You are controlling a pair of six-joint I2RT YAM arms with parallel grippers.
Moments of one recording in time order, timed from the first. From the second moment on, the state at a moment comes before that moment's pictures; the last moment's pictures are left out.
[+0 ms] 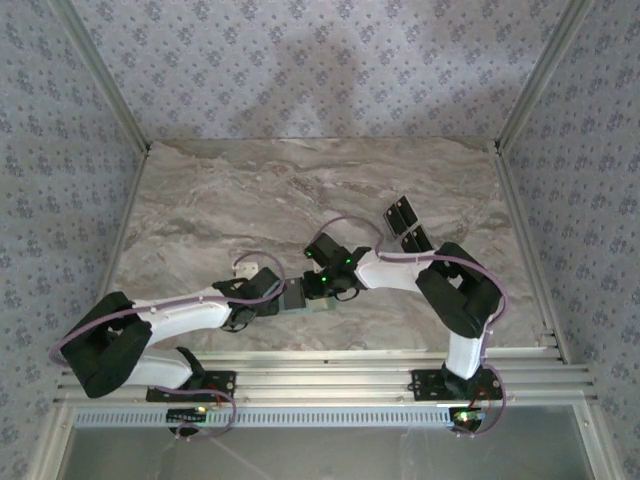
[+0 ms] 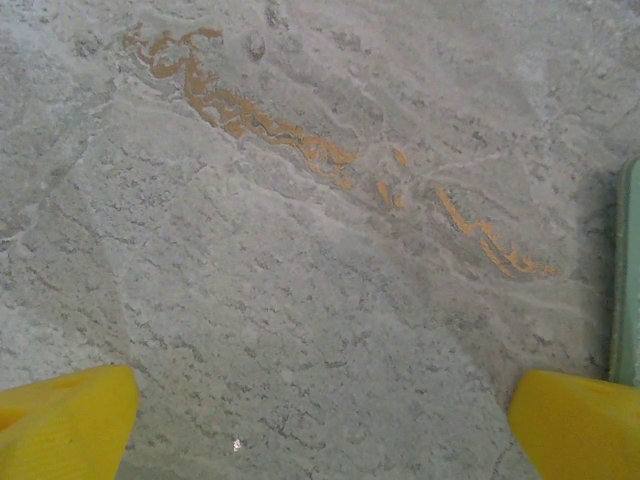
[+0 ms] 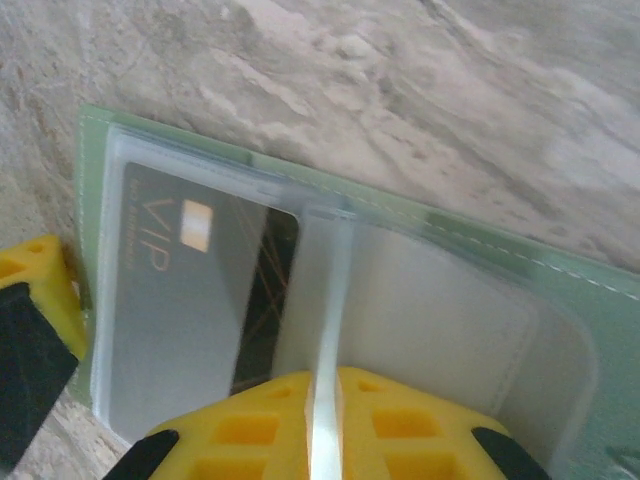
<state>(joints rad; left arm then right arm) -0.84 1.32 0.52 -0.46 -0.46 -0.85 0.88 1.81 1.00 -0.26 -0.21 0.61</state>
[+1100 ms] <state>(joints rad) -0.85 1.33 0.53 -0.48 -0.46 -0.85 0.86 1.82 1.03 -0.27 -0.21 0.61</state>
